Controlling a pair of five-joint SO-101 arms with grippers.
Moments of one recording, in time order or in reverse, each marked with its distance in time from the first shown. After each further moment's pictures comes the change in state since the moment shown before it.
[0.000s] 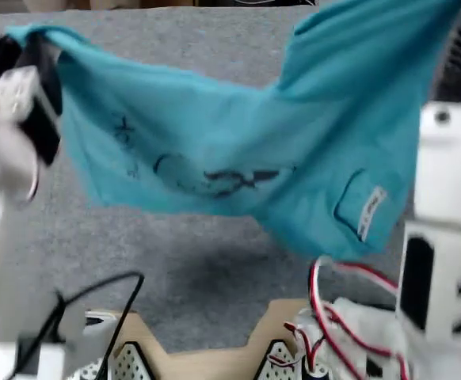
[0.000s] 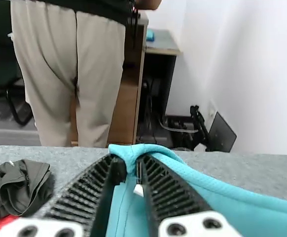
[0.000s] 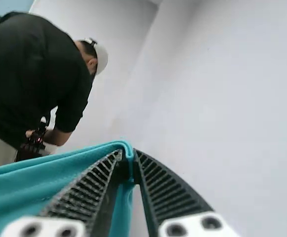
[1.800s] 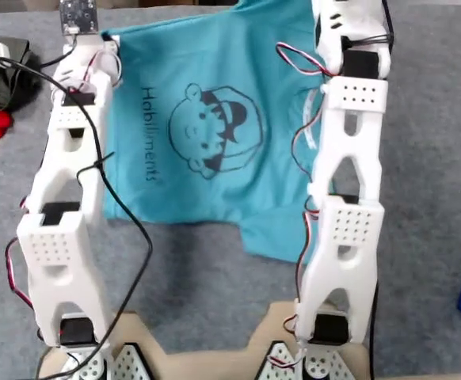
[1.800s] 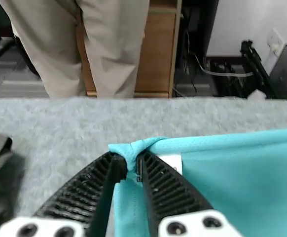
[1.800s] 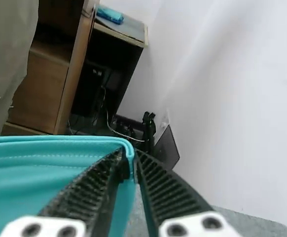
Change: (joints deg) left arm -6.7 52.1 50.2 -92.5 -6.9; right arm -0.2 63.1 15.8 -44.0 0.0
